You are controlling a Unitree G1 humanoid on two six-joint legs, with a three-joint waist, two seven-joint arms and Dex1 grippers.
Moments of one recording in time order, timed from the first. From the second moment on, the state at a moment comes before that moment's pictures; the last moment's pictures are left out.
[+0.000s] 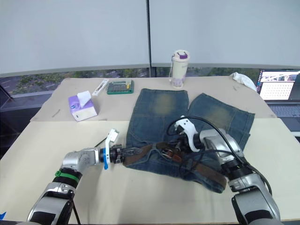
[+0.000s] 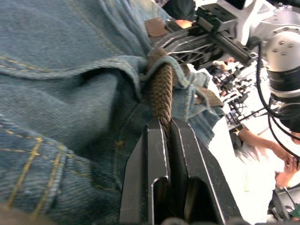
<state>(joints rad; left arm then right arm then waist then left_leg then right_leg) -0.58 0.36 -0.05 0.56 -0.49 0.70 -1.23 -0.66 -0.60 0.27 0.22 0.28 0.73 1.01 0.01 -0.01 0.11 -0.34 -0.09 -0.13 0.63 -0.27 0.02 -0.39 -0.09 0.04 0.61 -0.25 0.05</state>
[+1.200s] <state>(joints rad) -0.50 0.40 -0.04 0.40 -0.50 0.65 -1.35 -0.52 -0.66 0.15 -0.02 0.56 1.02 1.17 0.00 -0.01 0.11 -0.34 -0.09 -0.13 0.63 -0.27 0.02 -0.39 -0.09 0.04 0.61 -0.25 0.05</state>
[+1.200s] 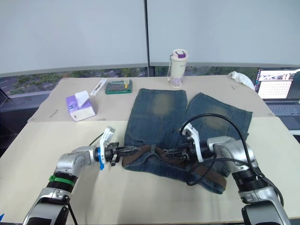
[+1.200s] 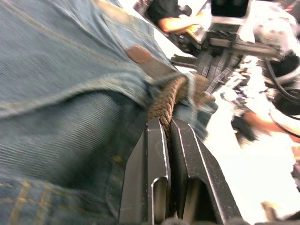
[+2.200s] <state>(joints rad) -0.54 0.40 -0.20 0.46 -0.33 0.56 -1.22 -0.54 -0.59 0.28 0.05 0.22 0.66 0.90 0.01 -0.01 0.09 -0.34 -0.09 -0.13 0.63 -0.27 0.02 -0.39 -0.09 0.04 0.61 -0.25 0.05</state>
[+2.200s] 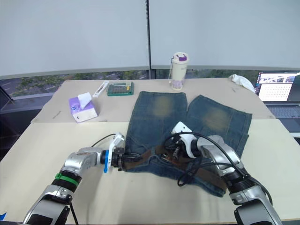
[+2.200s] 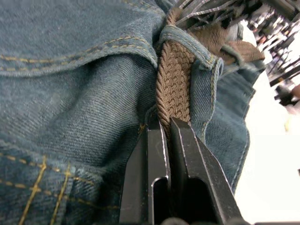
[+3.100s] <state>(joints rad) -0.53 0.41 -0.23 0.44 -0.28 0.48 -1.23 -0.42 -0.73 0.24 -0.07 -0.02 -0.05 0.90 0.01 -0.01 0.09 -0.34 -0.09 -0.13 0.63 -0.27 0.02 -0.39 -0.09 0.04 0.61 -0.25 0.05</state>
